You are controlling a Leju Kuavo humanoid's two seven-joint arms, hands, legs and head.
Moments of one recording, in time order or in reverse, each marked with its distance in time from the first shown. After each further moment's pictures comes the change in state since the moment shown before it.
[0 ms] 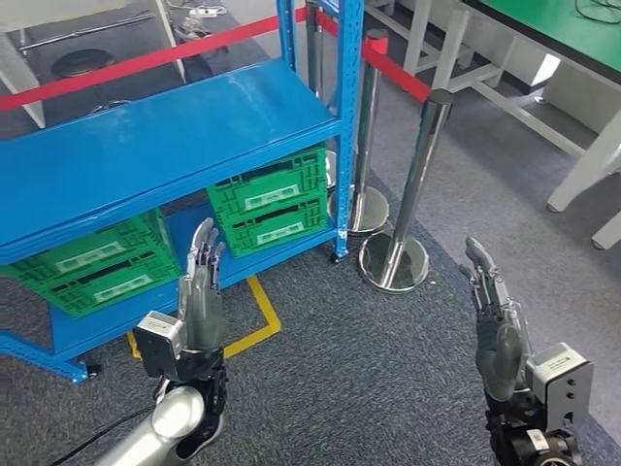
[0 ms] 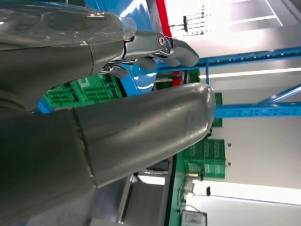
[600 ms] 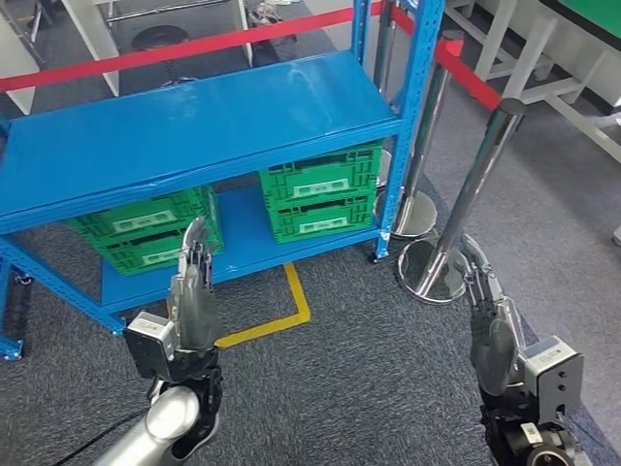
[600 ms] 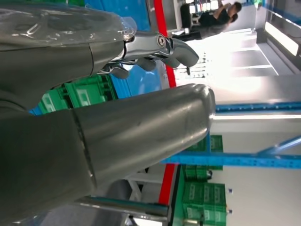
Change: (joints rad) left arm -0.011 0.004 -0.002 -0.001 0.003 0.000 -0.001; right arm 0.006 0.000 -0.003 -0.003 0.004 -0.004 0.004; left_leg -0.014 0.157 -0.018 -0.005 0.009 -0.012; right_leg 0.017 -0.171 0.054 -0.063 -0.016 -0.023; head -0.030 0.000
